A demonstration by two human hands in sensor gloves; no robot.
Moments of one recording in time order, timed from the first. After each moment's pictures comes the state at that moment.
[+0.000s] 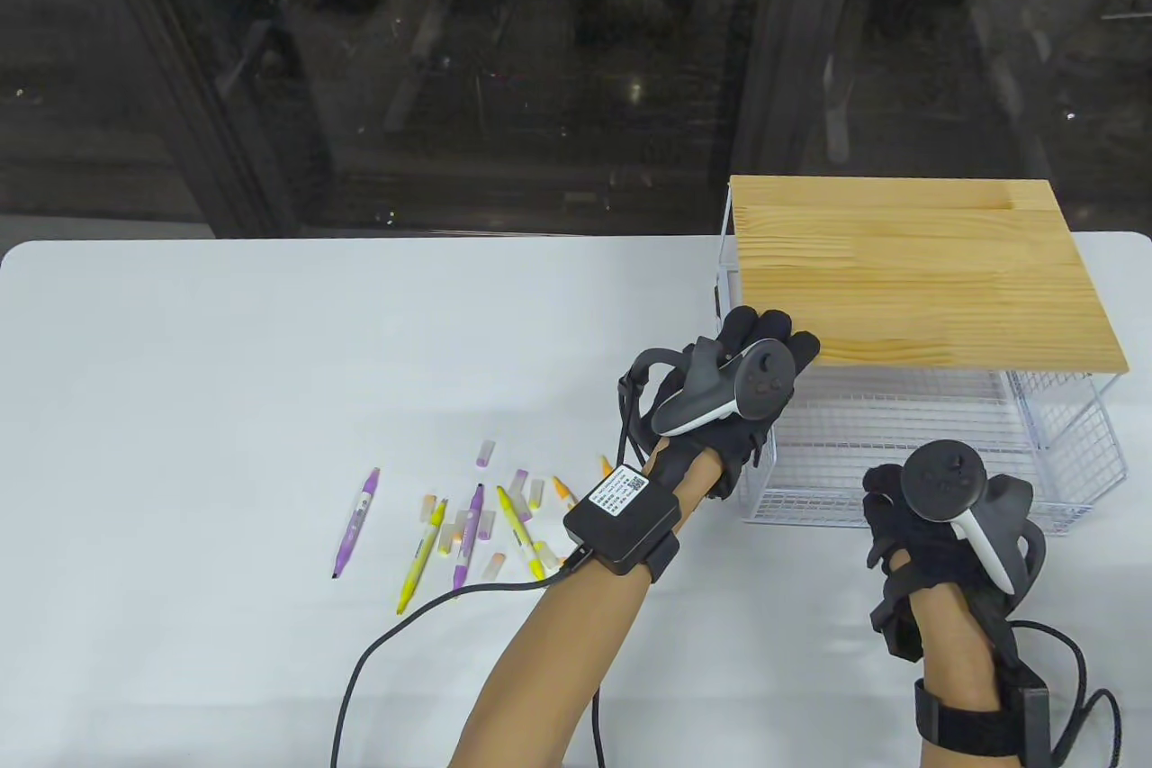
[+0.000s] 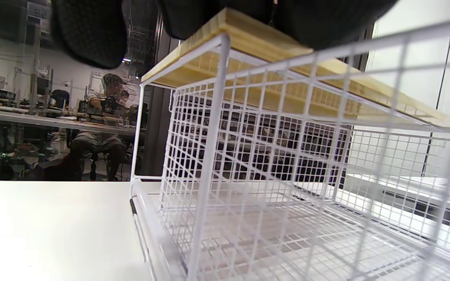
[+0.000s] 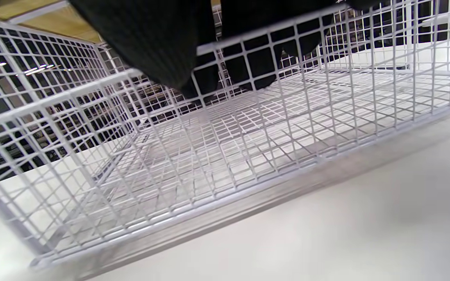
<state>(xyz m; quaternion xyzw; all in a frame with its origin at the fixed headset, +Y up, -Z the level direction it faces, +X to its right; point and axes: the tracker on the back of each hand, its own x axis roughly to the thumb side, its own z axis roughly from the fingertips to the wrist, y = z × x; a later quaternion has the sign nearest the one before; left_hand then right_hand) 0.076 -0.633 -0.421 0.06 -0.25 0.10 0.96 0.286 -0.700 -0.314 -0.16 0.00 0.97 0.18</state>
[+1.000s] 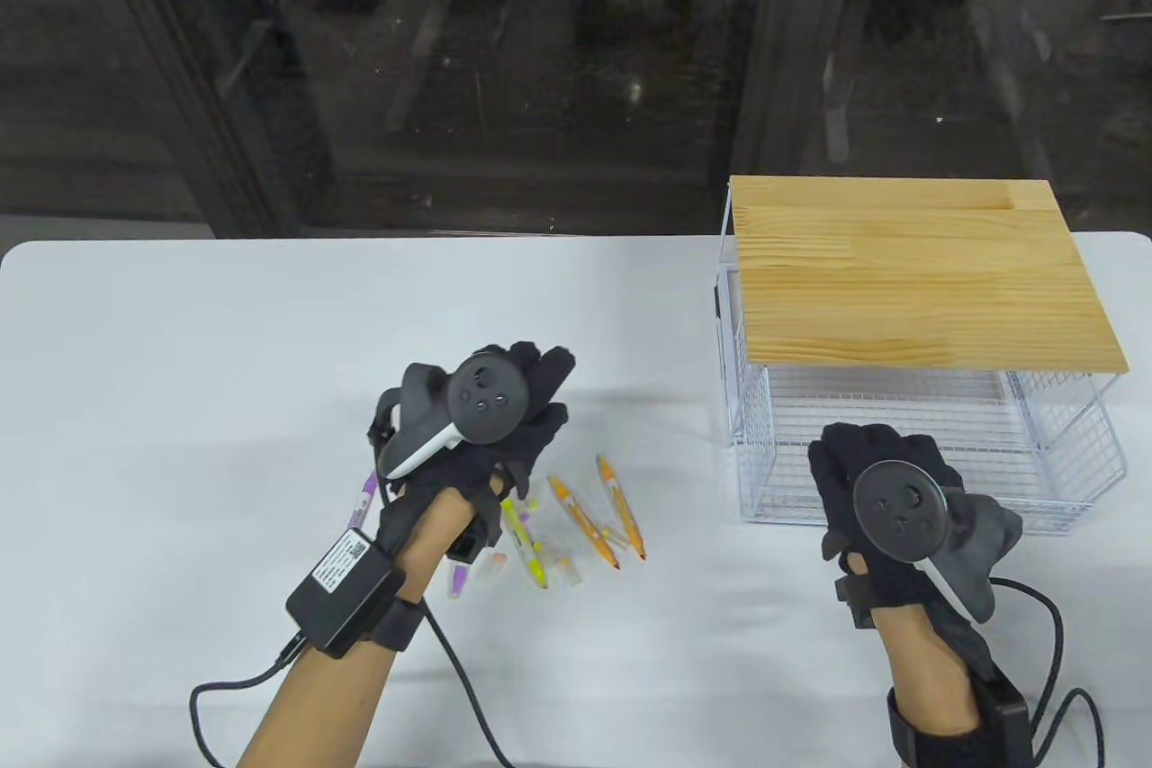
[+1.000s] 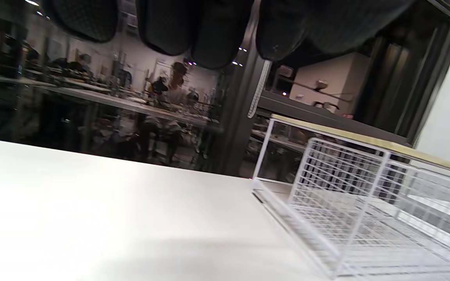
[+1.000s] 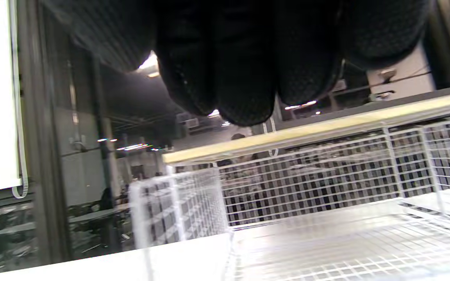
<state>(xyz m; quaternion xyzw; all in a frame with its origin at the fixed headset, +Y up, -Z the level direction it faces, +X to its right) -0.165 -0.603 -0.367 0.03 -0.15 0.14 0.98 0.205 -0.609 -0.282 -0.02 -0.21 0.97 0.13</state>
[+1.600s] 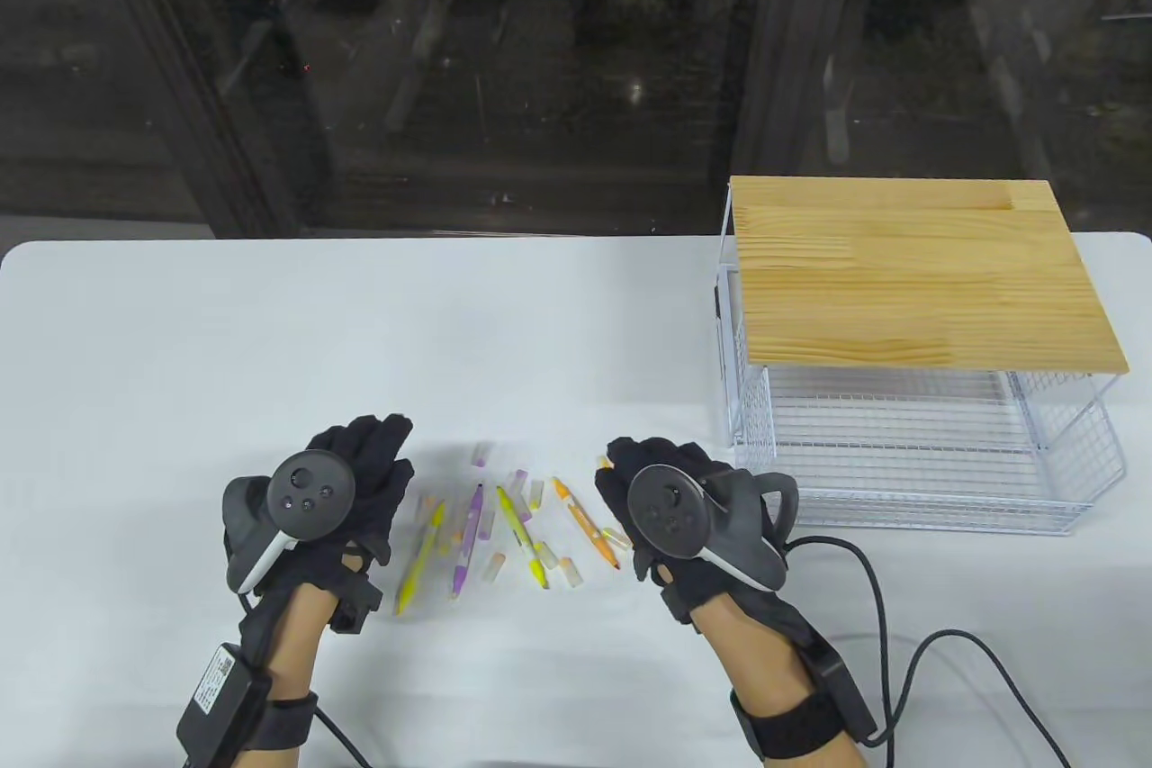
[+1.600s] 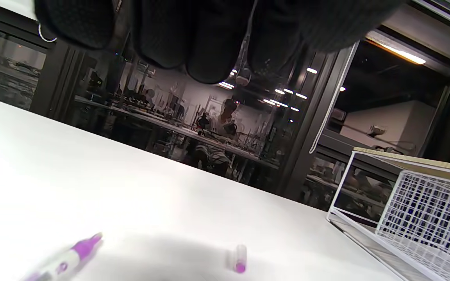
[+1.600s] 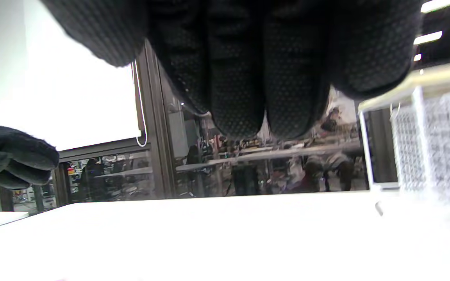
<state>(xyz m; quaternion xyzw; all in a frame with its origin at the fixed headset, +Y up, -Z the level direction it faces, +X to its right) -0.280 -0.665 -0.324 0.09 -0.05 0.18 0.98 0.055 -0.631 -0.308 0.13 -0.13 0.97 0.14</state>
